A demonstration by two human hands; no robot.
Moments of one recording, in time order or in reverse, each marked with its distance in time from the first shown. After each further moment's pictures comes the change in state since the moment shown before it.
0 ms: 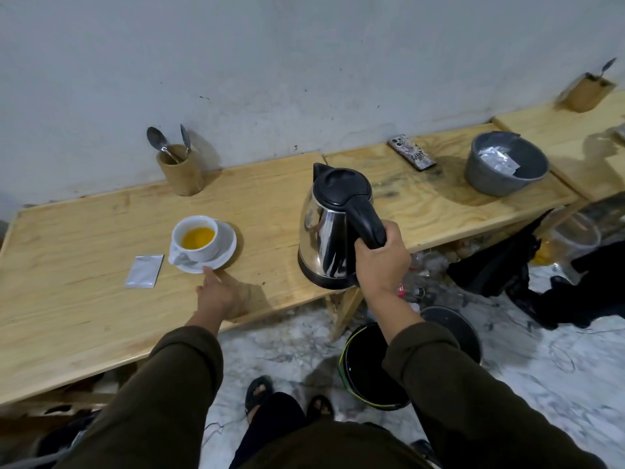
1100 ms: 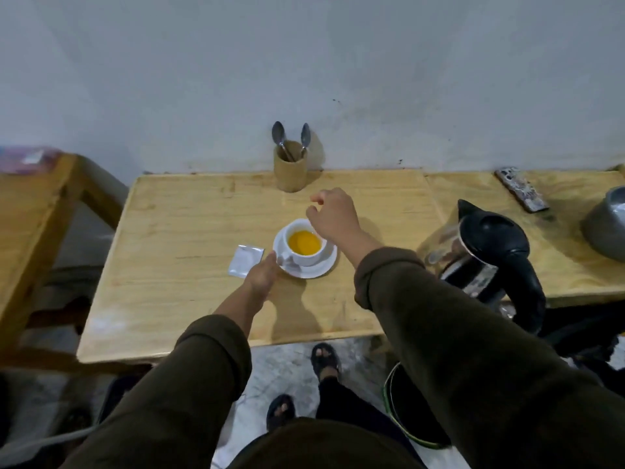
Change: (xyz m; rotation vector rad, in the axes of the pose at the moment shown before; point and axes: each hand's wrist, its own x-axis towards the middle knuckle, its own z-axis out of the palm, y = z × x) left_hand 0.049 -0.017 -0.114 -0.588 -0.181 -0.156; right_hand -0.034 -0.139 0.236 -0.465 -0.779 -0.383
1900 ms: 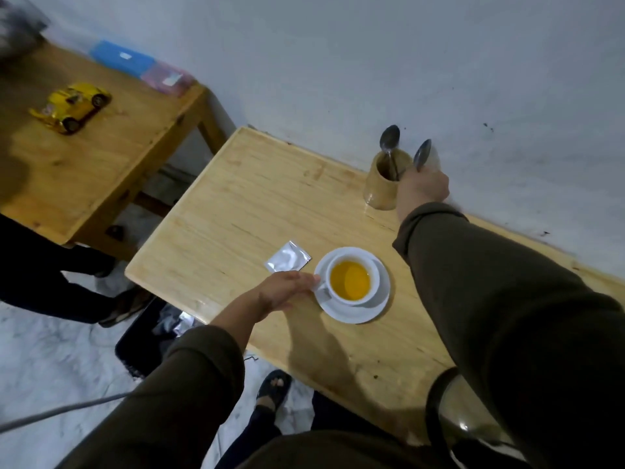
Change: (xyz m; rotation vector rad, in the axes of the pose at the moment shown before) left_hand 0.018 0.006 -0.008 -0.015 0.072 -0.127; right_hand 0.188 -0.005 0.020 0.489 0.112 0.351
